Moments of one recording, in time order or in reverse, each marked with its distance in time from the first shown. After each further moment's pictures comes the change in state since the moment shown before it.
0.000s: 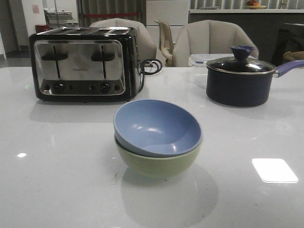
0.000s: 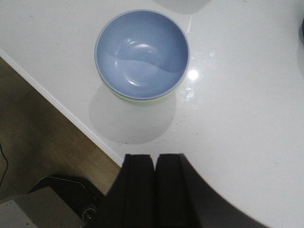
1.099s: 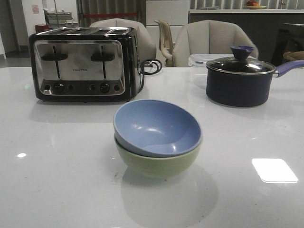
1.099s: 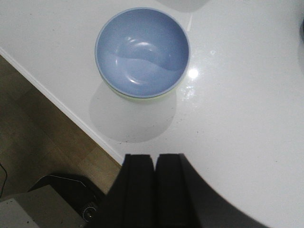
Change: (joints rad) left arm 0.061 -0.114 0.142 0.063 -0.190 -0.127; right arm 0.000 0.000 0.000 -0.001 0.005 0.000
